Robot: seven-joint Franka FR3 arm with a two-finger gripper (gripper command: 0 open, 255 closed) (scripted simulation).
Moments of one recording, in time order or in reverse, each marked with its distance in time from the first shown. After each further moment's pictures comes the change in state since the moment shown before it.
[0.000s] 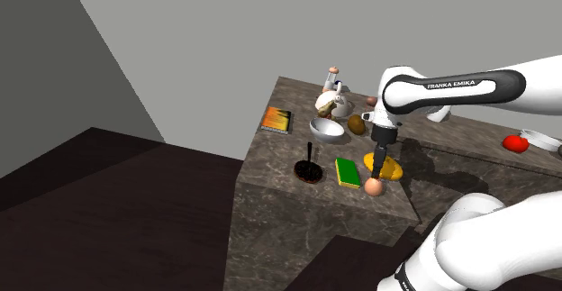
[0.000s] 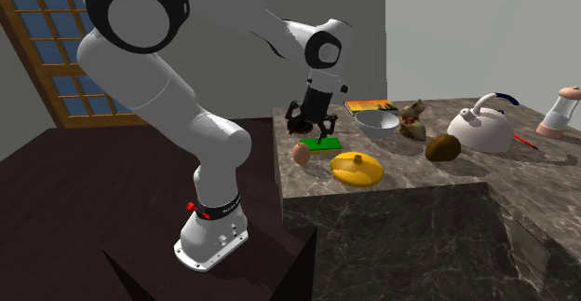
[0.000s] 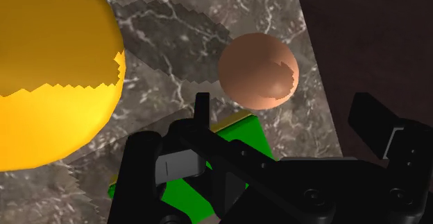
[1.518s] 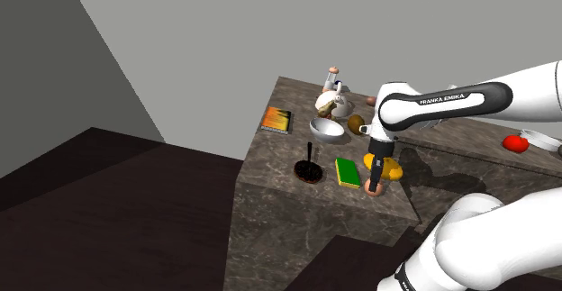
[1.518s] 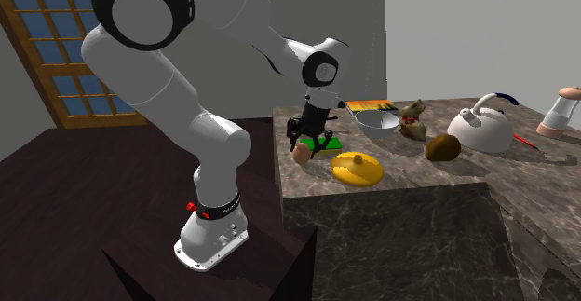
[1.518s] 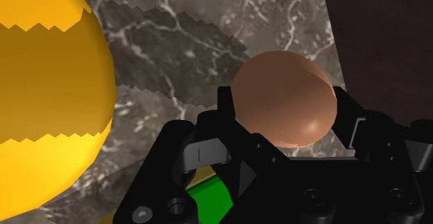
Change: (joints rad) arm -0.009 0.036 -0.036 -0.093 -0.025 0.126 -0.025
